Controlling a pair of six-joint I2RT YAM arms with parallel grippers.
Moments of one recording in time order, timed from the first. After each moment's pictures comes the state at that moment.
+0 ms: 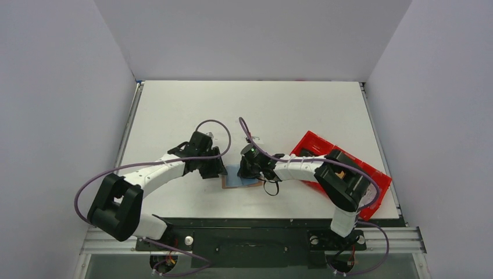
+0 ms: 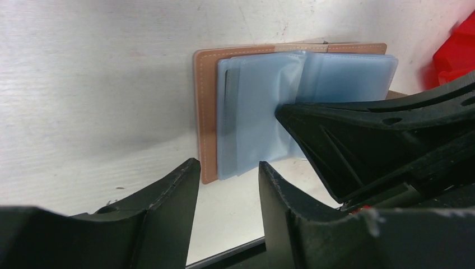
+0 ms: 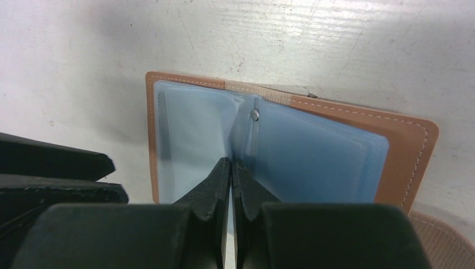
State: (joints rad) left arm -0.50 1.39 0.76 -0.41 0.17 -0.74; right arm 0.91 1.80 0.98 -0.07 0.09 0.85
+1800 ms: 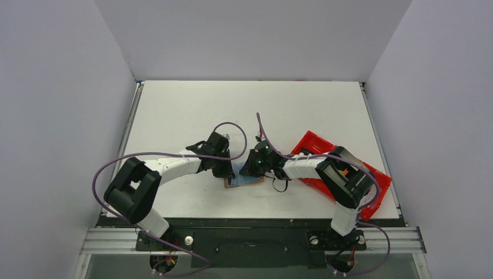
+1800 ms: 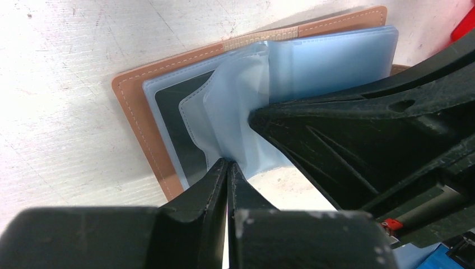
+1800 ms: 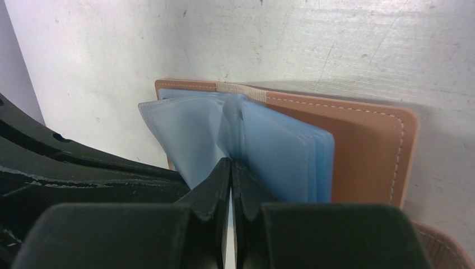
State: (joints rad) left arm -0.63 1.58 0.84 -0.32 0.16 -0.75; right arm 0.78 1.80 0.83 0.19 -0.17 0.93
